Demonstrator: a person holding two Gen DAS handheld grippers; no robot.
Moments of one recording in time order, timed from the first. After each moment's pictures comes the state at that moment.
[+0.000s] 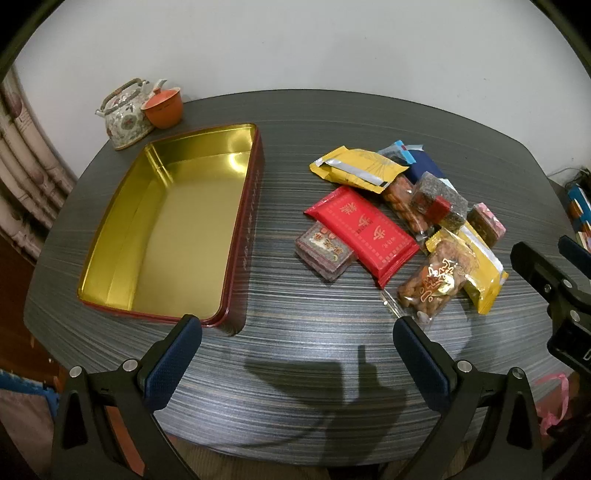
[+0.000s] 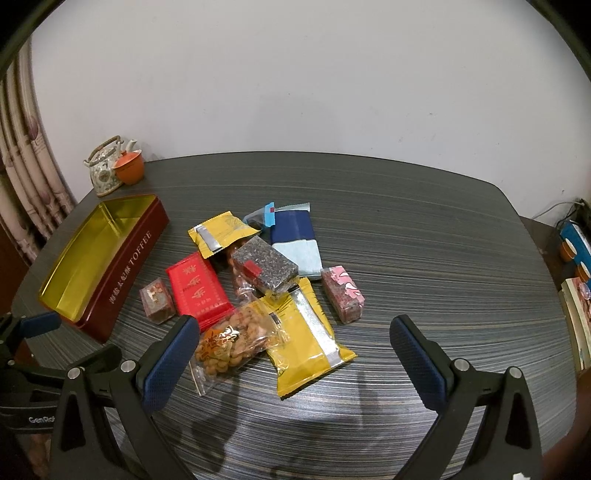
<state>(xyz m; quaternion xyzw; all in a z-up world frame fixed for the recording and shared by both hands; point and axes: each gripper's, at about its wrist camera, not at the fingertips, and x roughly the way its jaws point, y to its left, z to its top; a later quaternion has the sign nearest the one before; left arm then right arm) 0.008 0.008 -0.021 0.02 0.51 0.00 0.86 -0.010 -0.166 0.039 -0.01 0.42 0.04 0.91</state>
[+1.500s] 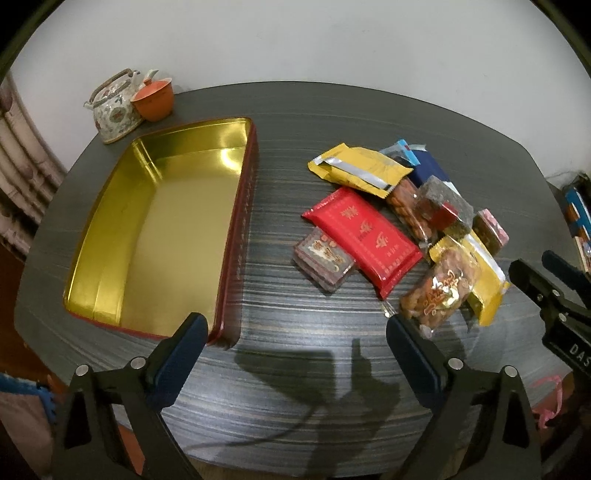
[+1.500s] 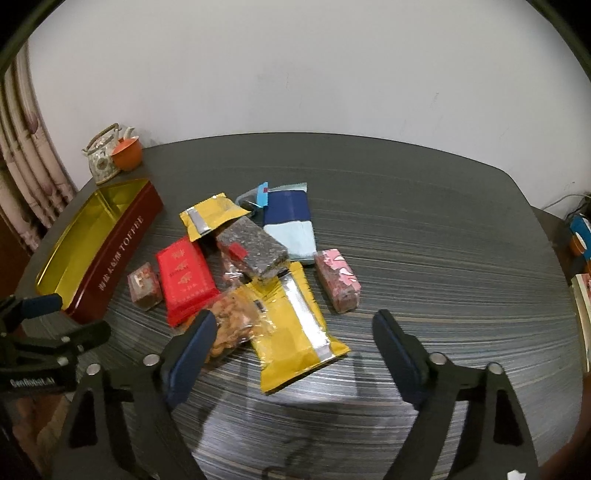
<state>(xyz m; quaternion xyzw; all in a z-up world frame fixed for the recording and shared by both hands) 0.030 0.014 -0.027 0.00 0.53 -0.01 0.85 0.005 -0.185 0.020 0.00 0.45 0.06 0.89</state>
